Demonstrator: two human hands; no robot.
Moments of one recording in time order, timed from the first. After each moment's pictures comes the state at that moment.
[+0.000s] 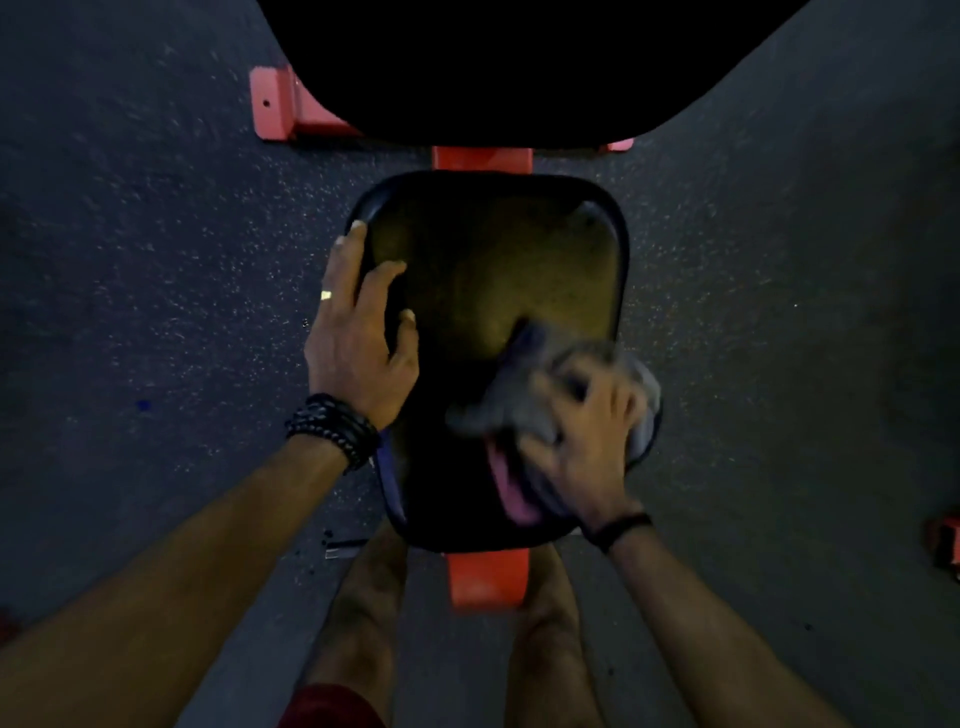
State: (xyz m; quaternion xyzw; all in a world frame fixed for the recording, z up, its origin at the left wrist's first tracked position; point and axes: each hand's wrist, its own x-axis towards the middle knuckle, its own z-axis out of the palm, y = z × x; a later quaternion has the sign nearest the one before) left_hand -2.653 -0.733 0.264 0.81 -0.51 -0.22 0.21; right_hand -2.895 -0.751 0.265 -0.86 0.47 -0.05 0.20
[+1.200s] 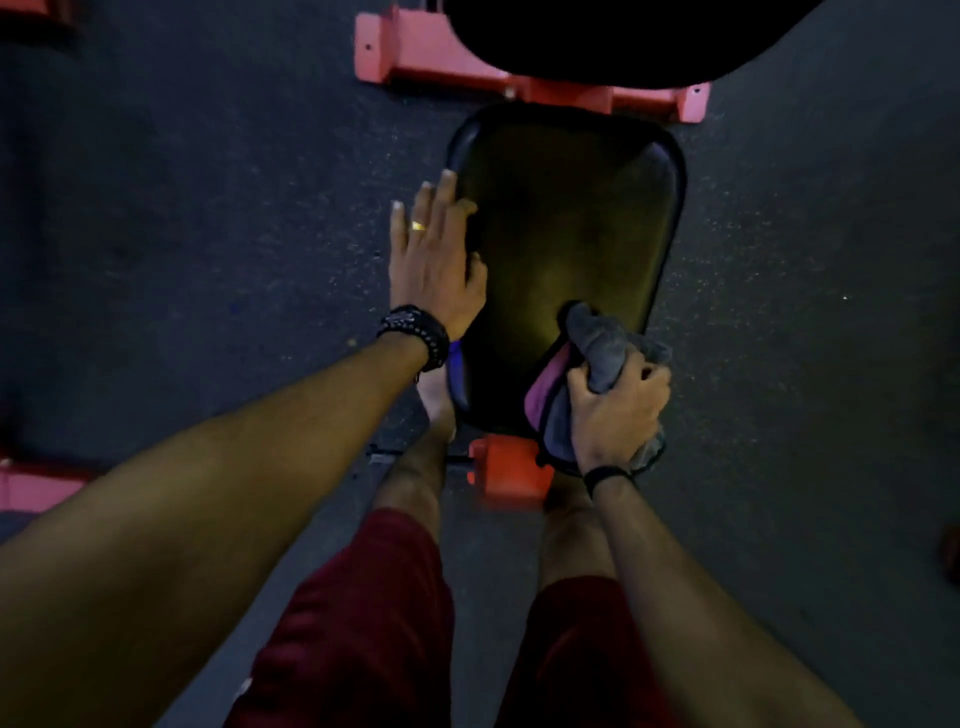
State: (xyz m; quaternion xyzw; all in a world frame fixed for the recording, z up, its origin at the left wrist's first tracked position) left_hand -2.653 -0.694 0.318 0.83 -0.51 -0.23 0.08; right_hand -2.881 -0.676 0.314 -0.63 0.74 0.00 0.22
